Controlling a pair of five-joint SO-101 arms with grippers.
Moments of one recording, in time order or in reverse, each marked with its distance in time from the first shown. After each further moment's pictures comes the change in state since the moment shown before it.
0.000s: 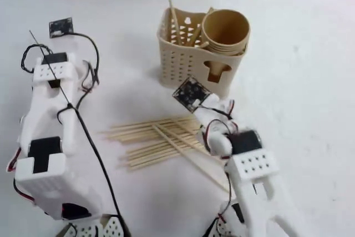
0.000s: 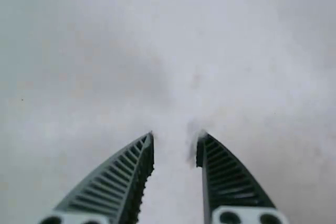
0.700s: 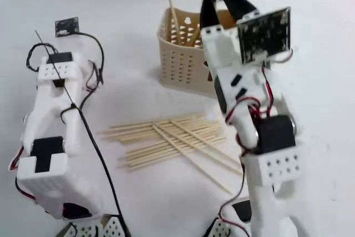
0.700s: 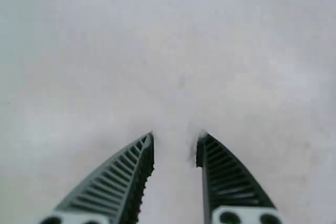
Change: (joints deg) left arm 2.0 0.0 0.0 0.0 0.0; right arm 0.7 9.6 -43.0 -28.8 -25.3
